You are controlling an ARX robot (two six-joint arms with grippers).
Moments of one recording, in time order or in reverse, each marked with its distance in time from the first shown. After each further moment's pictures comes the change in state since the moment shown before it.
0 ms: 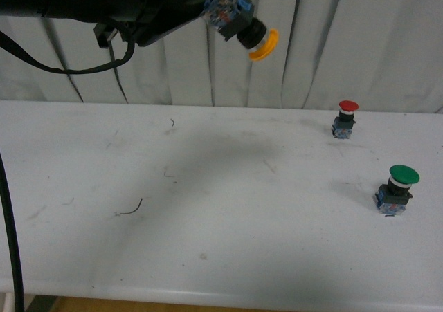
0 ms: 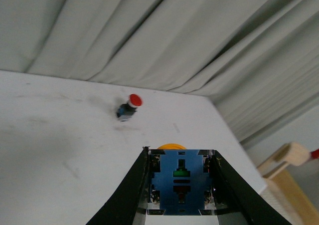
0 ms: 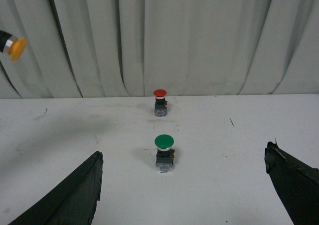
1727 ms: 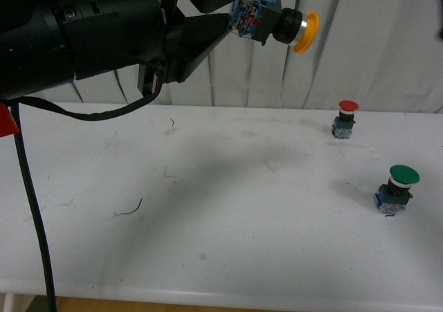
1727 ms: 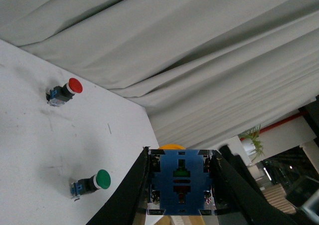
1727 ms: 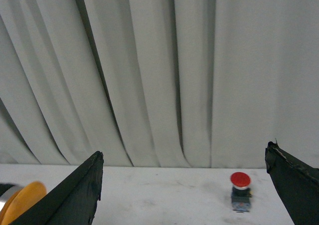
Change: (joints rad) left arm -0.027 0.104 -0.138 0.445 0.048 -0.466; right arm 0.167 1.576 0.527 1.247 -0.010 0.117
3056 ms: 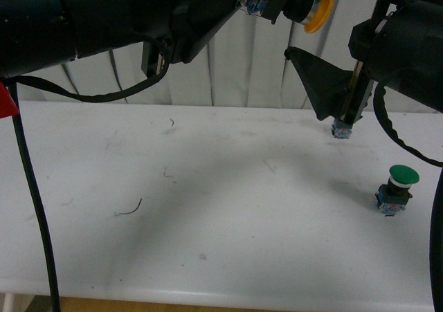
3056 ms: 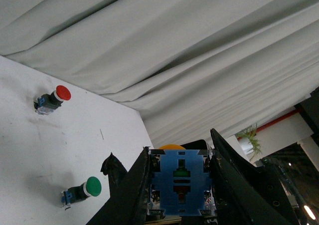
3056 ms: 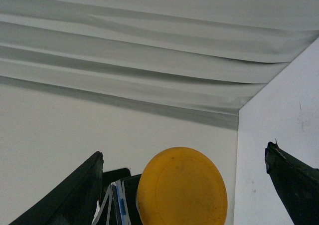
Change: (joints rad) left arm -0.018 -0.030 0.014 -0.010 -0.018 0.016; right arm 0.108 0.301 0.252 0.042 -0.383 1.340
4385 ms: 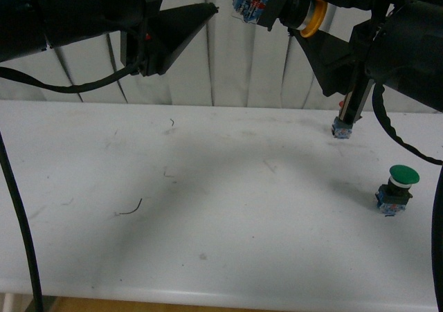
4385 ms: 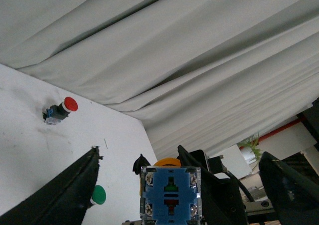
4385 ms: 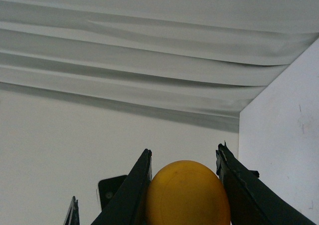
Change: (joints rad) left arm 0.040 -0.027 -0.019 0.004 0.000 -0.008; right arm -0.001 0.006 0.008 -0.003 0.014 0.021
